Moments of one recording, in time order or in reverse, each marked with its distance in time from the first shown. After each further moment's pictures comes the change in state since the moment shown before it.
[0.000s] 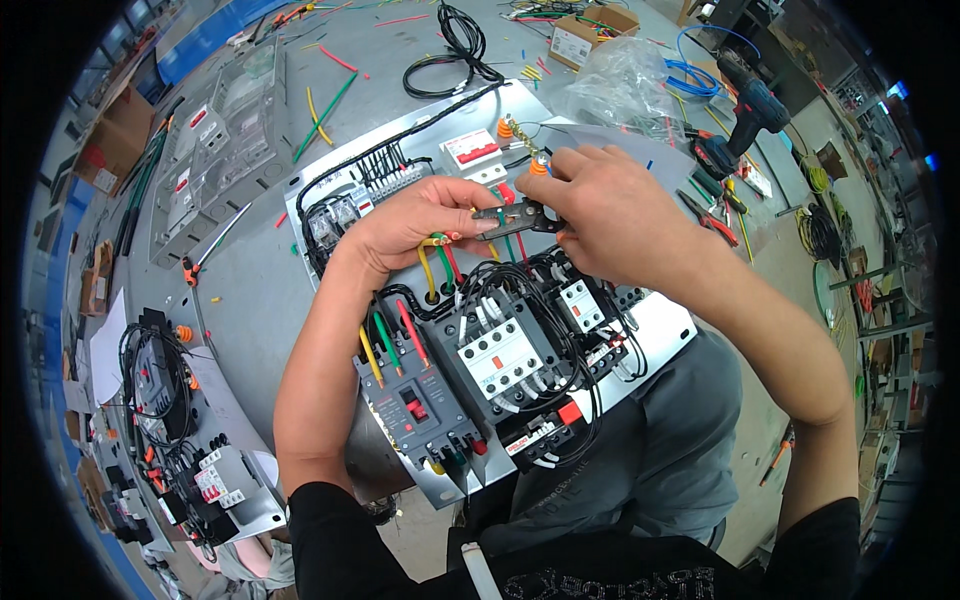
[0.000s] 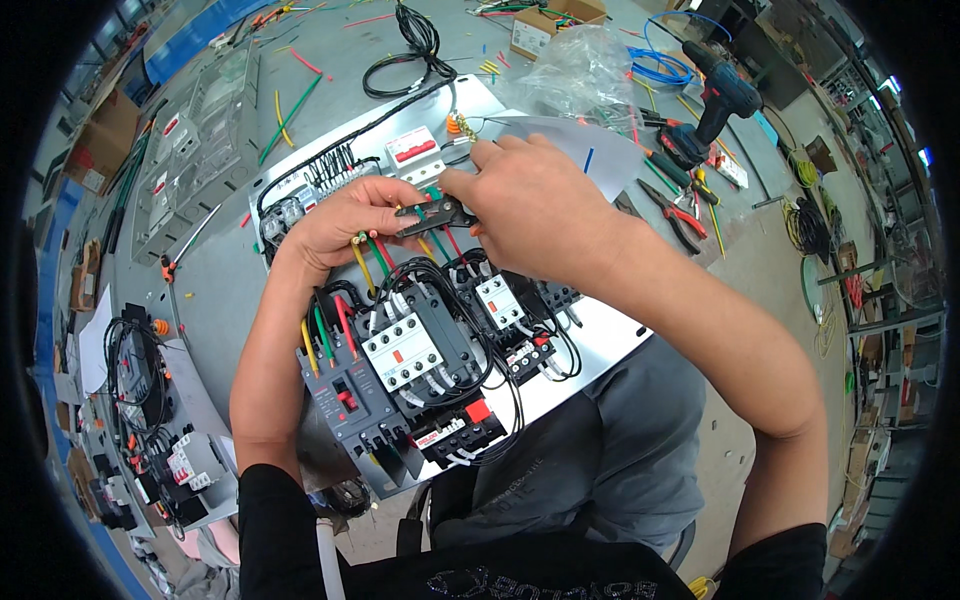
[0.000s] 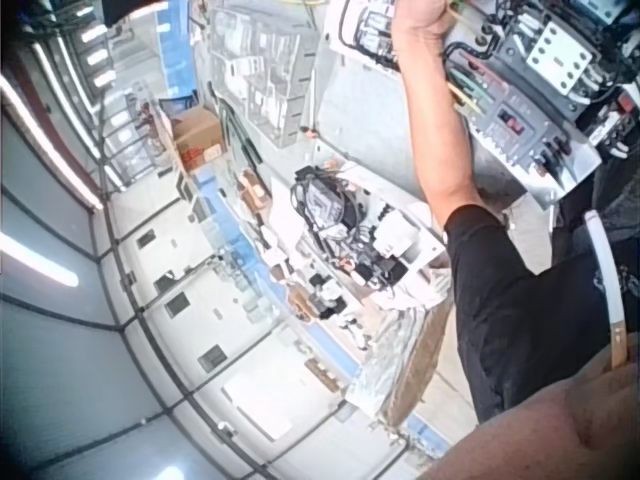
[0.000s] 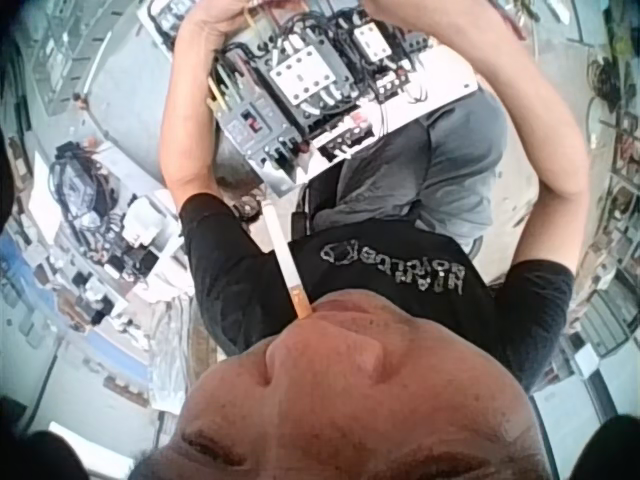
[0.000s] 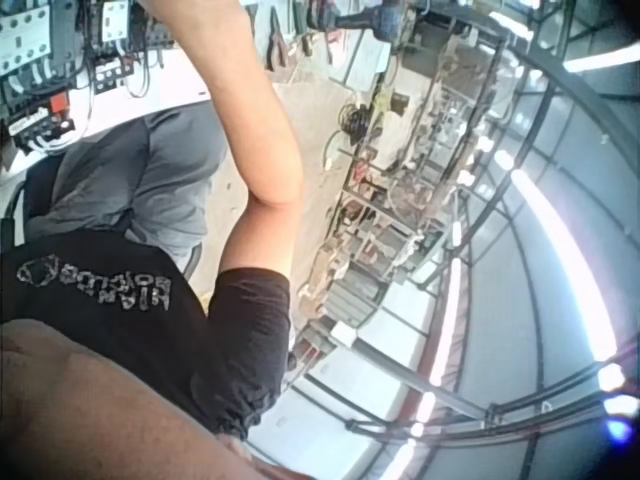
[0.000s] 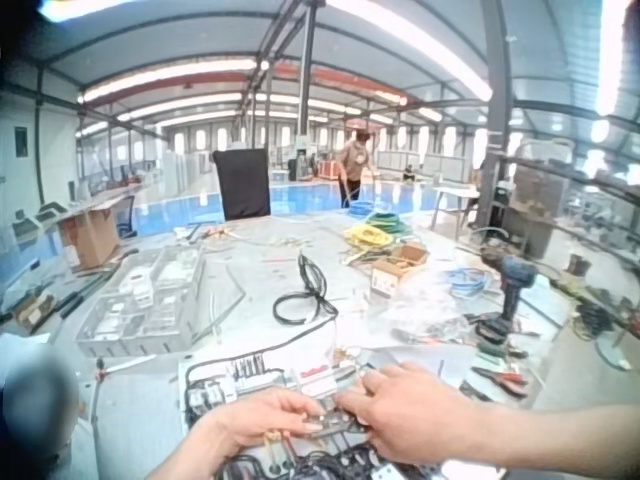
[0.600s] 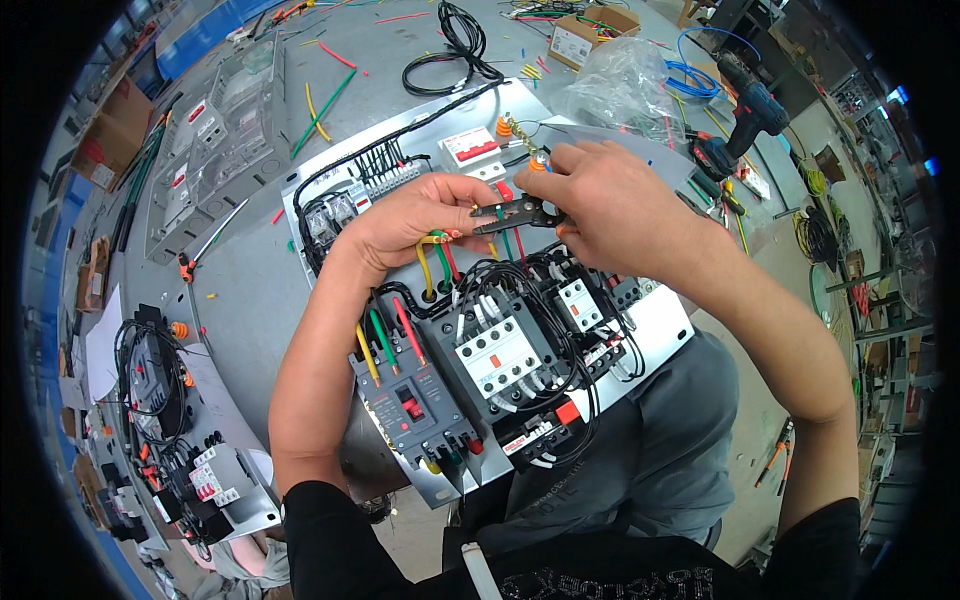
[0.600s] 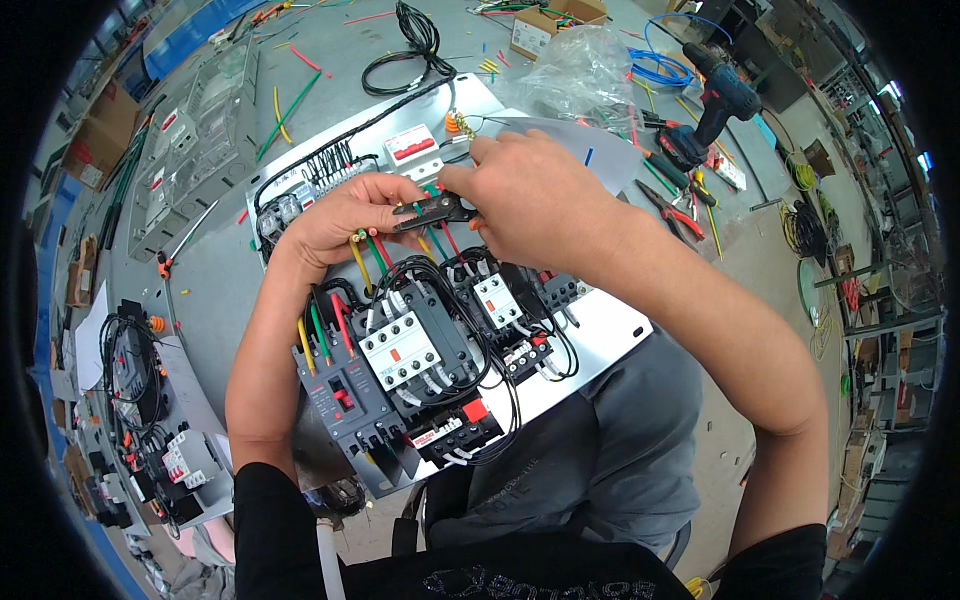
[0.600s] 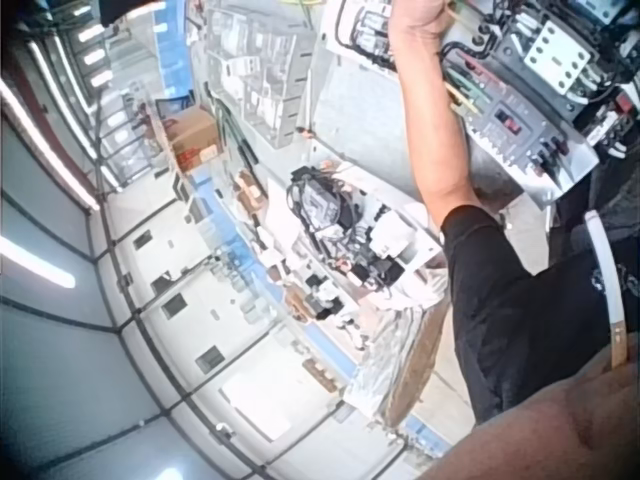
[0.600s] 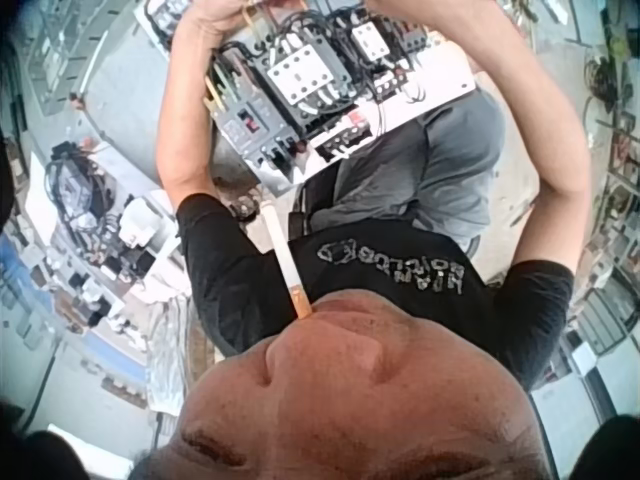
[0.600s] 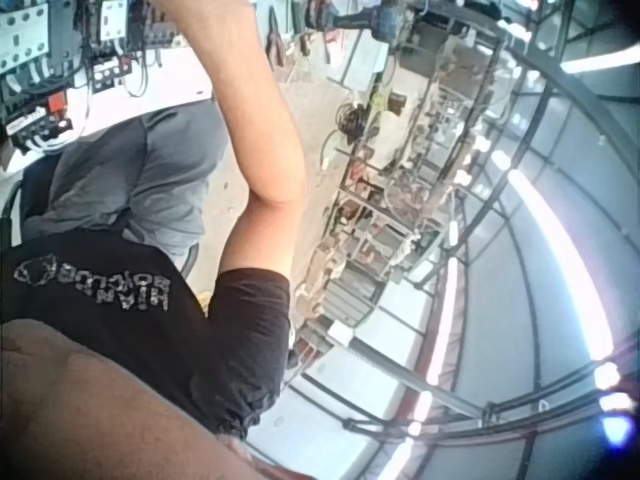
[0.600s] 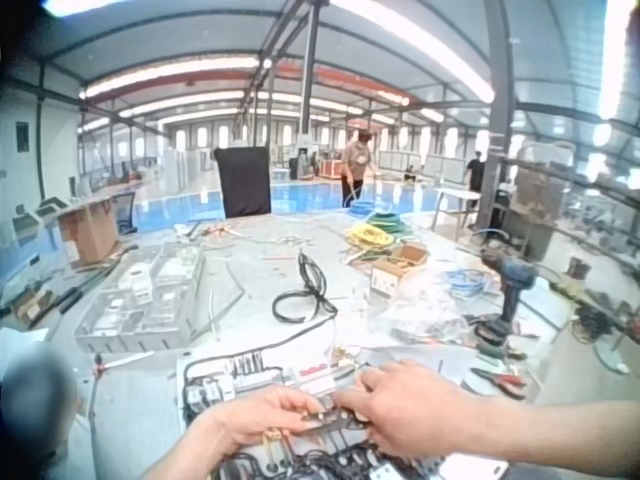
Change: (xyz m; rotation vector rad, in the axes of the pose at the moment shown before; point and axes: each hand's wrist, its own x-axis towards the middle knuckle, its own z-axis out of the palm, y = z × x) left_hand 0.001 0.000 -0.001 -0.013 -0.027 0.004; right_hand 0.005 0.007 -0.002 0.002 -0.031 -0.025
